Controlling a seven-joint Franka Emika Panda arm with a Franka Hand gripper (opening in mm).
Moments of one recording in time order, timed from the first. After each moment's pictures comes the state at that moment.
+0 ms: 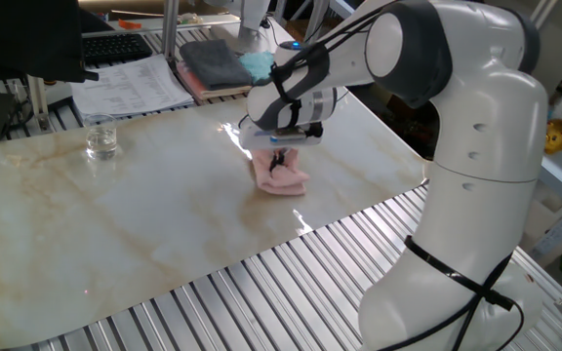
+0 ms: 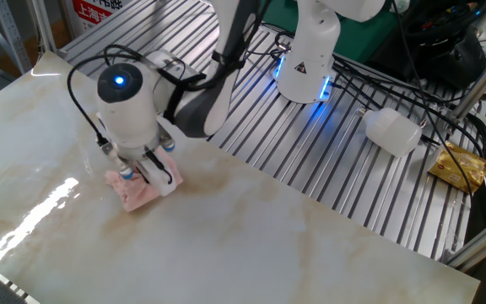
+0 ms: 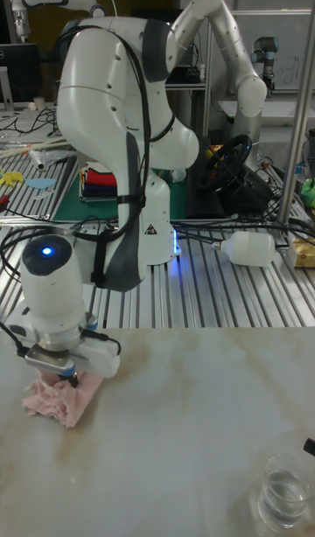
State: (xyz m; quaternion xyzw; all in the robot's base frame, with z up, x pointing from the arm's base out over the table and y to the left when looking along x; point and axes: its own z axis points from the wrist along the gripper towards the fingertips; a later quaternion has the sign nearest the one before) arm 0.539 -0.152 0.076 -0.15 -0.99 0.03 0.05
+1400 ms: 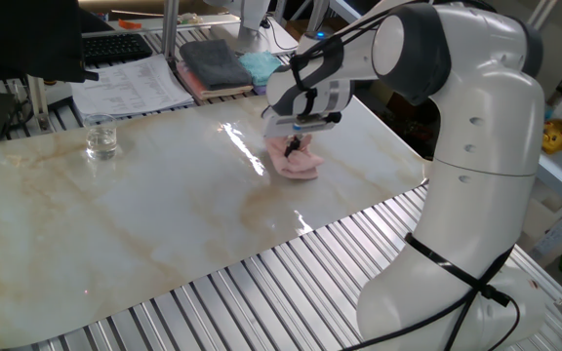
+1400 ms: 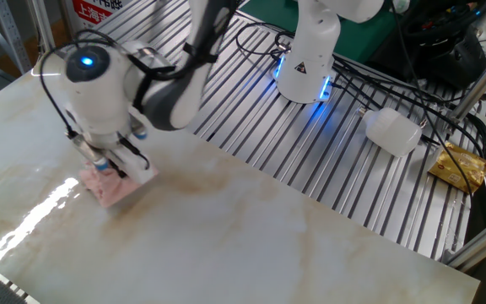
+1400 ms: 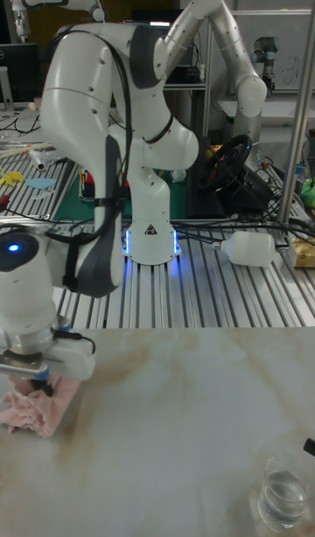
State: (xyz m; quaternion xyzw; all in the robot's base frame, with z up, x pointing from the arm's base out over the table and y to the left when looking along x) arm 0.561 -0.202 0.084 -0.08 -1.00 0.03 0.02
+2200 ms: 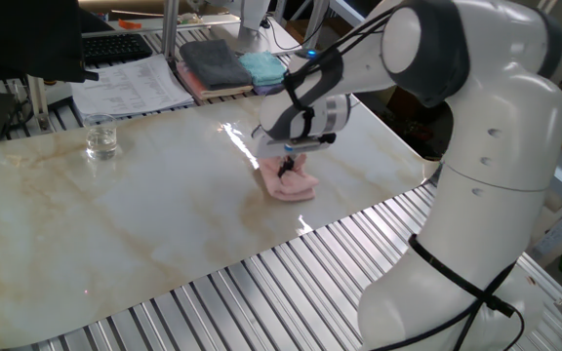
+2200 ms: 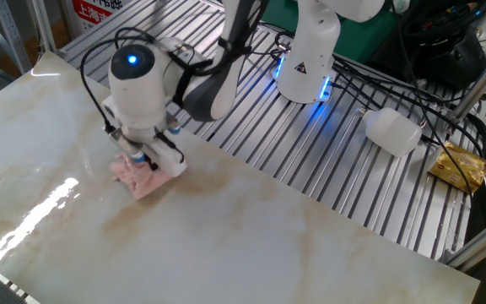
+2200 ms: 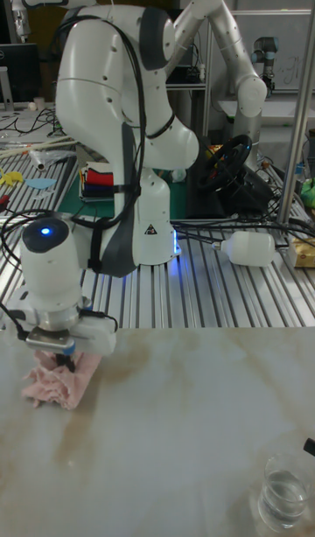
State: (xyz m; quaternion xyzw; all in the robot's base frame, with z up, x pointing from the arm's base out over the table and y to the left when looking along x) arm 0.510 -0.161 0.079 -0.09 -0.99 0.03 0.03
